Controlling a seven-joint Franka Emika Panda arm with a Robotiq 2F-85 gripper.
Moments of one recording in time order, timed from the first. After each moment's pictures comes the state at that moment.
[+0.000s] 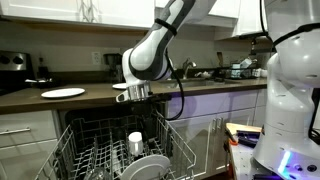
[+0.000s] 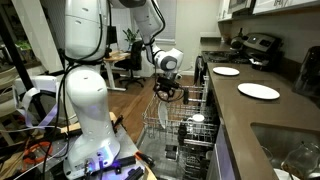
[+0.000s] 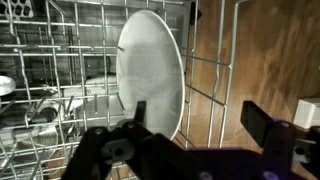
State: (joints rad) arm -0.02 0.26 0.27 -2.35 0.22 2.38 -0.70
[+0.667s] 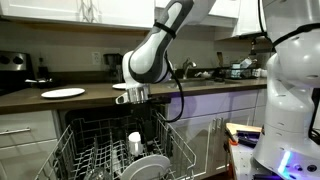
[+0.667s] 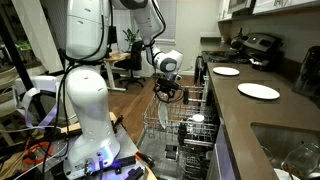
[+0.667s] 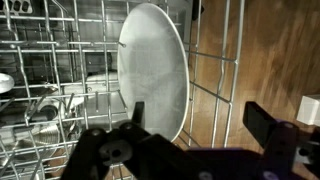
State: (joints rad) arm -0.01 0.29 0.26 -2.35 0.23 2.42 -0.70
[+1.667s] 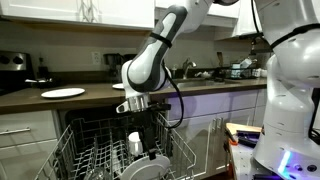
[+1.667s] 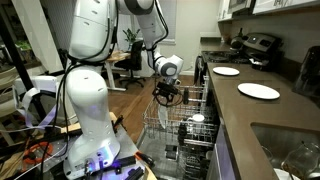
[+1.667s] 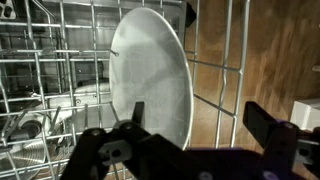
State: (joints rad) arm -0.01 0.37 0.26 -2.32 0.23 2.42 -0.71
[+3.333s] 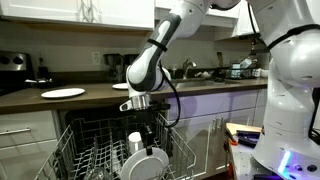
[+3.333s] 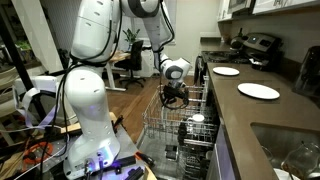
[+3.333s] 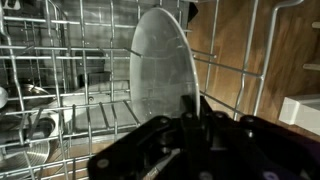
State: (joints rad) arm -0.10 0.41 0.27 -2.29 0.27 2.41 -0.86
